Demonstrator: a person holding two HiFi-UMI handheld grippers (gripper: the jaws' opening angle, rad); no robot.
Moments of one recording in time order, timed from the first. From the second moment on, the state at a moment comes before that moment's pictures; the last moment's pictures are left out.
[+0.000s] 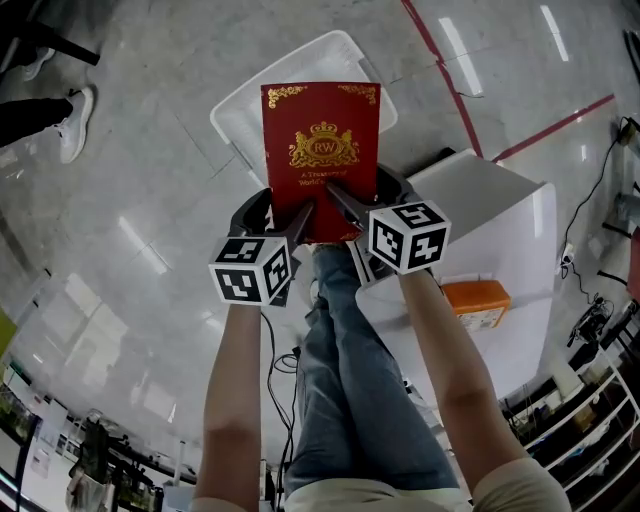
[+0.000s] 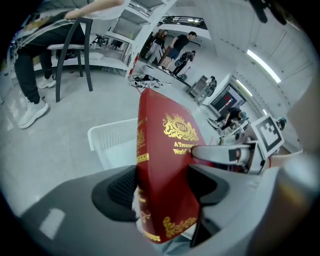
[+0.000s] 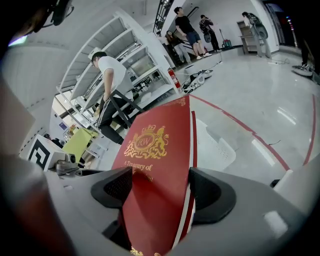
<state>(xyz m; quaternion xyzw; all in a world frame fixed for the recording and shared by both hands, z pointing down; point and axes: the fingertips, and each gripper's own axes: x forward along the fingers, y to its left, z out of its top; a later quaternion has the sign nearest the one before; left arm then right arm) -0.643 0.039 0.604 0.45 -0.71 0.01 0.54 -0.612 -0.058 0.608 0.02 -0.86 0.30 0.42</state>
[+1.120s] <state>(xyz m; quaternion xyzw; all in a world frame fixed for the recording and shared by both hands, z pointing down) -0.653 0.048 0.696 0.41 -0.71 0.02 0.58 -0.627 -0.051 0.699 0.02 -0.82 0.31 0.48</state>
